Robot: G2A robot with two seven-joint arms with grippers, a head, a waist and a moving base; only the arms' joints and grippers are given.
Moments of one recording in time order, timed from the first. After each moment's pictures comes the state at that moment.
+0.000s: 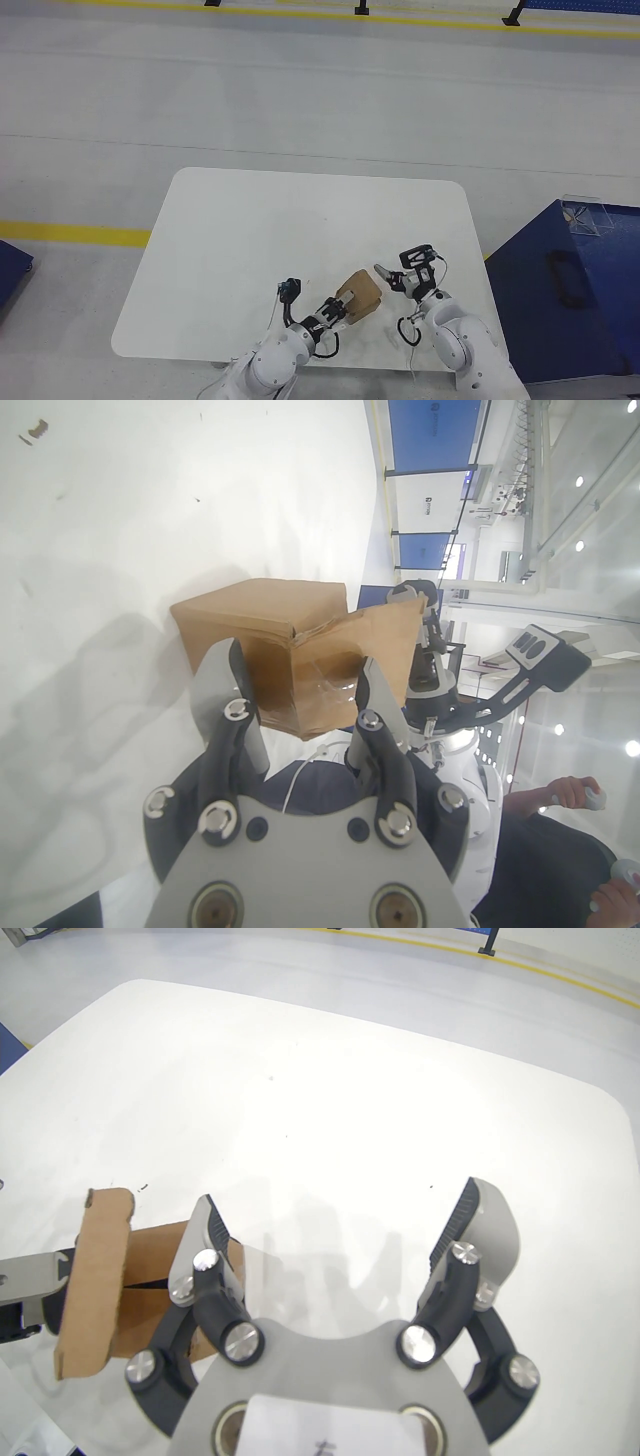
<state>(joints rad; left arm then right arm) 1.32 -1.49 -0.98 -1.42 0.18 0.13 -0.25 -1.41 -1.26 1.41 -1.54 -1.30 -0.20 0.17</state>
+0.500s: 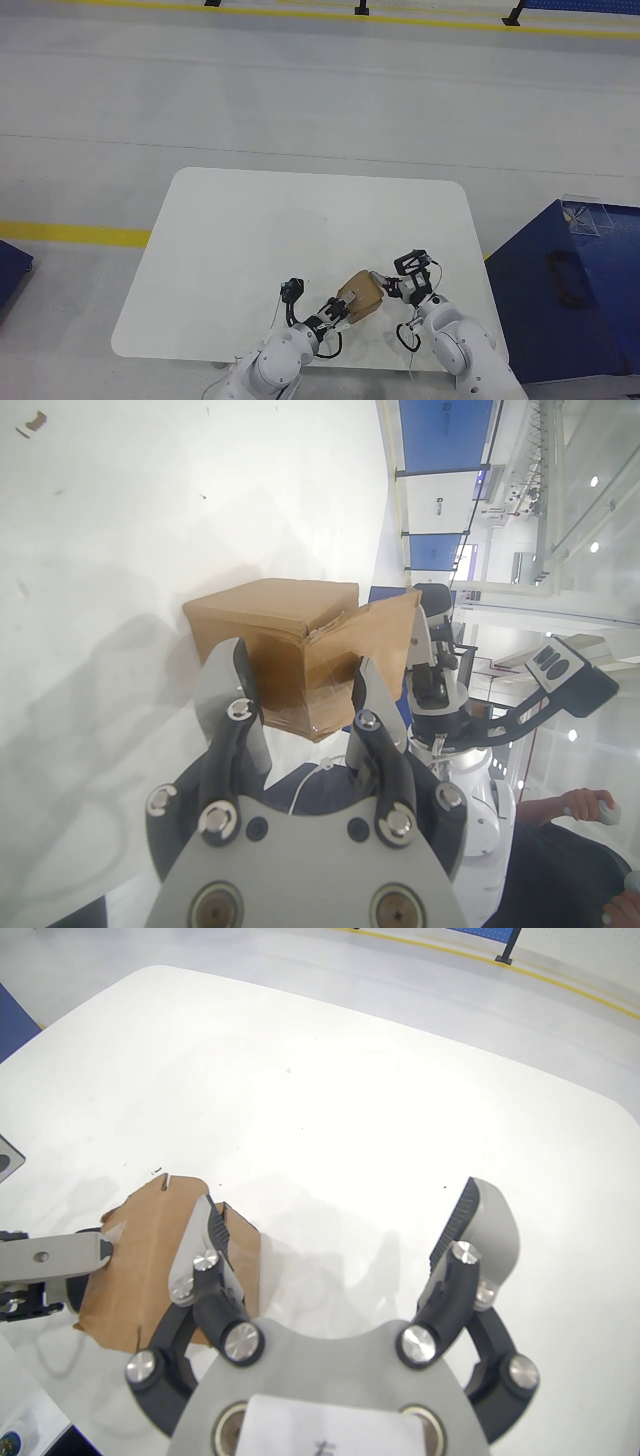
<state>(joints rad) 1.30 -1.50 -0.96 -1.40 0.18 0.15 -0.23 -1.42 -1.26 1.39 -1.53 -1.32 -0.24 0.17</state>
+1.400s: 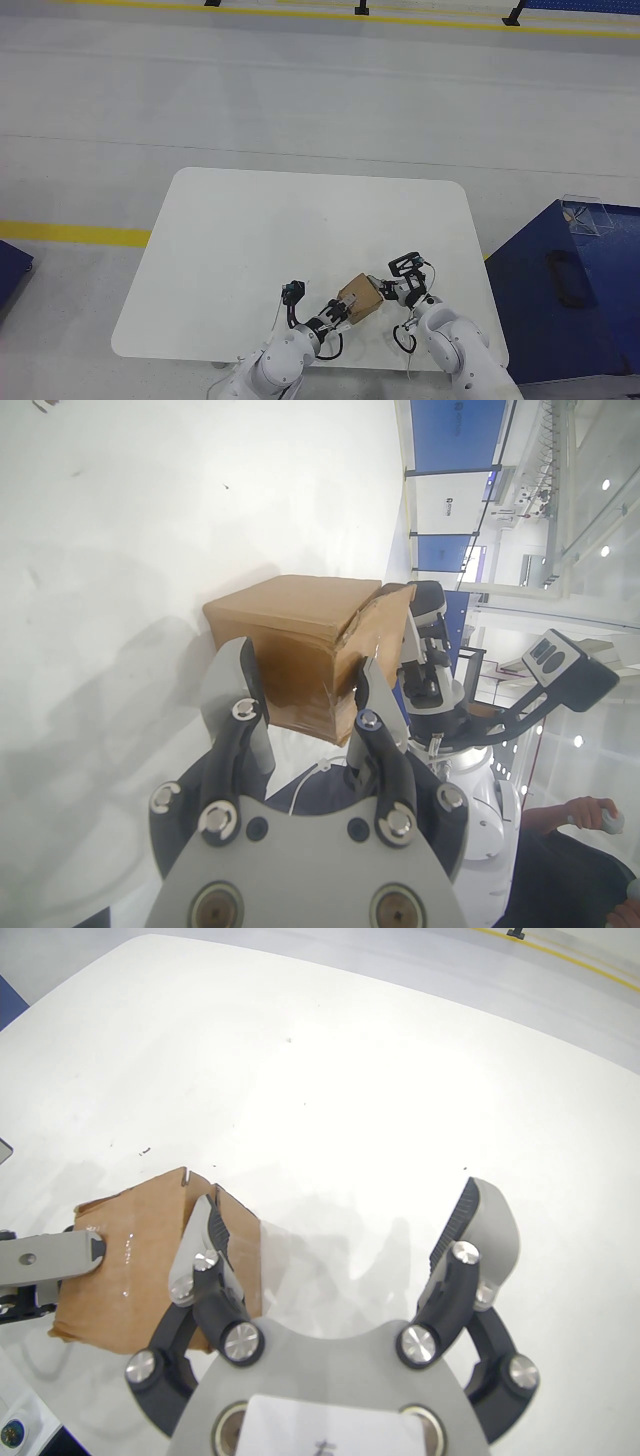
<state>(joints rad) 1.29 -1.50 -0.94 -1.35 0.18 0.16 -0.22 -1.39 -1.26 1.36 -1.47 -1.33 -0.22 0.17</state>
